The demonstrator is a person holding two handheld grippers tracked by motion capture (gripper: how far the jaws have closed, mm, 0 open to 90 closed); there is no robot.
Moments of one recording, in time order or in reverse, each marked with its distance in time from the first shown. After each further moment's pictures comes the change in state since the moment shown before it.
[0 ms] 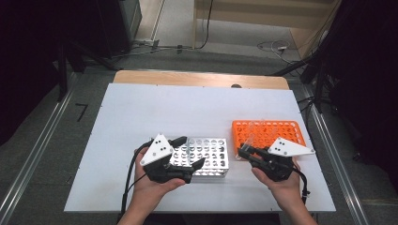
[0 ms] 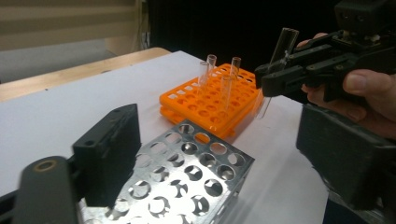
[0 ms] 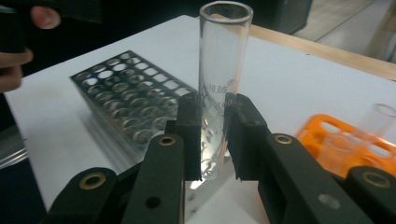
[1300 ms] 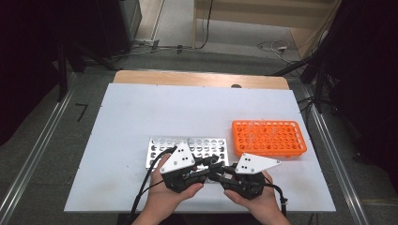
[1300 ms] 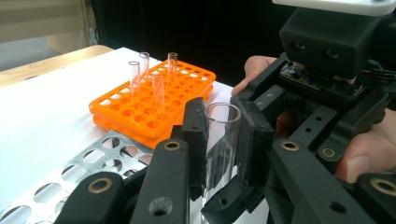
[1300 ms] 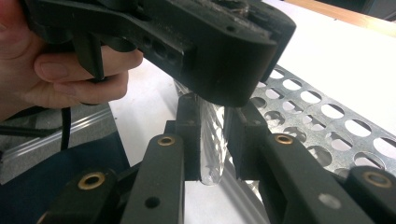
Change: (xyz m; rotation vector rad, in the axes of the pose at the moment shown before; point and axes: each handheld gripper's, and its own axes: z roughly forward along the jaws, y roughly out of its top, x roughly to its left) left arm -0.032 0.005 0.020 0.031 -0.171 0.048; right arm 0.067 0.003 0.031 0.069 0.226 -0.069
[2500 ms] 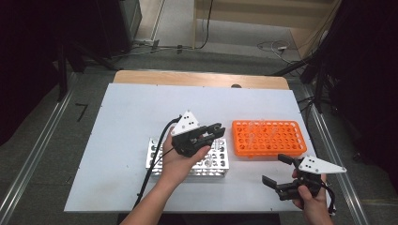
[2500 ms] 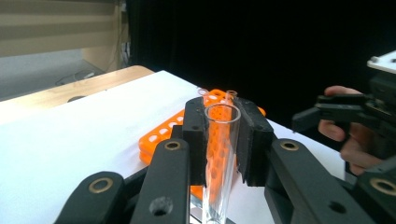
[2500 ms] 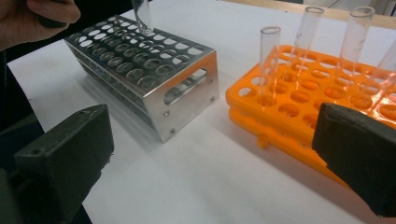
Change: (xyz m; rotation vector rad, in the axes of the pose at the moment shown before) left arm 0.062 0.024 0.048 -0.076 0.105 -0.072; right arm -0.077 -0.077 -0.104 -0.051 -0.228 0.147
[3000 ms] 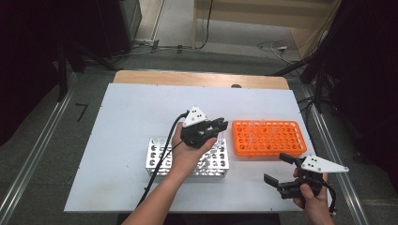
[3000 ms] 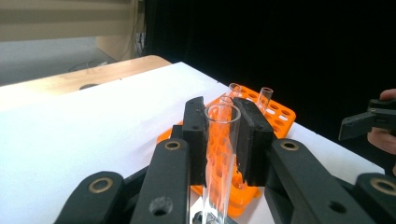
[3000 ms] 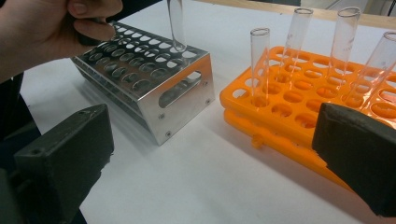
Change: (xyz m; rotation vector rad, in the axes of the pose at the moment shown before) left arm 0.019 -0.010 0.036 0.022 0.053 -0.043; right arm -0.005 -0.001 -0.002 -0.018 0.002 0.022
